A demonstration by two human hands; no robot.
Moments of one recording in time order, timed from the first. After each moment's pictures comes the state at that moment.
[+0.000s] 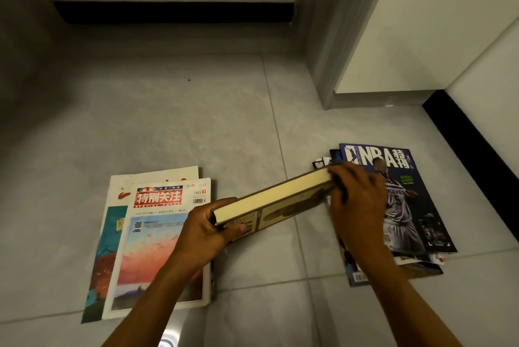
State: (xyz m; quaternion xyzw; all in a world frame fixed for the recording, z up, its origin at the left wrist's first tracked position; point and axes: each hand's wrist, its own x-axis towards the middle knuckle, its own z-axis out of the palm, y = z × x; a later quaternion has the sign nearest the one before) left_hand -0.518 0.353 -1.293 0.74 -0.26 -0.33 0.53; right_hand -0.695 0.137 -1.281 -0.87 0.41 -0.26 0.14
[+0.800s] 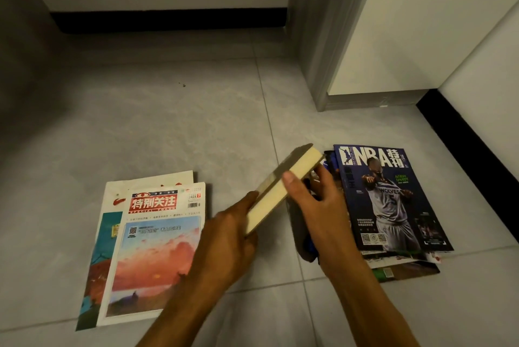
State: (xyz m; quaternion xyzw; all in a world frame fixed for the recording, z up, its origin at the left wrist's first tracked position) left_hand -0.571 0.322 -1.240 0.86 -0.38 -0.17 0.31; right_hand -0.668 0.197 -1.202 -0.57 0.43 -0.24 0.66
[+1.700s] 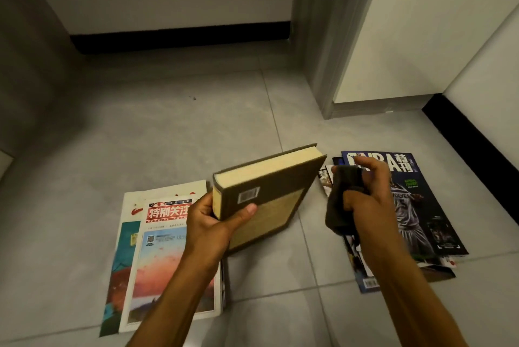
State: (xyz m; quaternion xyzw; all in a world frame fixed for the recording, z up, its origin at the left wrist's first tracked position) left_hand -0.540 0.335 -1.219 0.69 -0.15 -0.27 0.65; right_hand -0.693 0.176 -1.177 -0.56 0.40 -0.31 0.66
